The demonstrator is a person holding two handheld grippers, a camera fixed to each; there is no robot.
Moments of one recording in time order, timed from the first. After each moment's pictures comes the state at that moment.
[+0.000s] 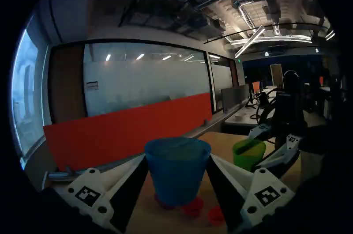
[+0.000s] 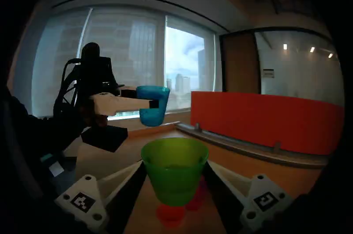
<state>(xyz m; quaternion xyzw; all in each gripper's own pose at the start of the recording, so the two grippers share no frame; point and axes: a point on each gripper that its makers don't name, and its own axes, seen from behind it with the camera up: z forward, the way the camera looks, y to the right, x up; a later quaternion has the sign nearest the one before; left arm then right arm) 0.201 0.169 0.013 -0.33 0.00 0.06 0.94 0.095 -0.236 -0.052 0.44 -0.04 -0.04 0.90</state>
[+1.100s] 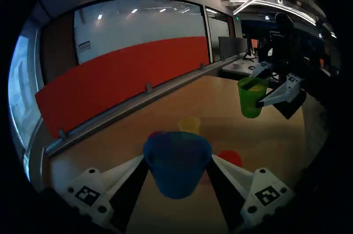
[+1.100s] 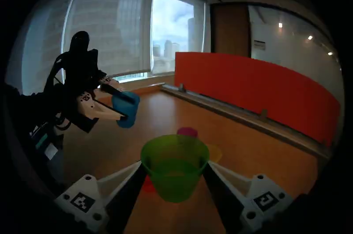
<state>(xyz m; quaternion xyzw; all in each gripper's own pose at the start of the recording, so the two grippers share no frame) 0.042 0.158 0.015 -0.33 -0.18 0.14 0.92 0.015 -0.167 -0.033 0.39 -0.17 -0.10 0.90</state>
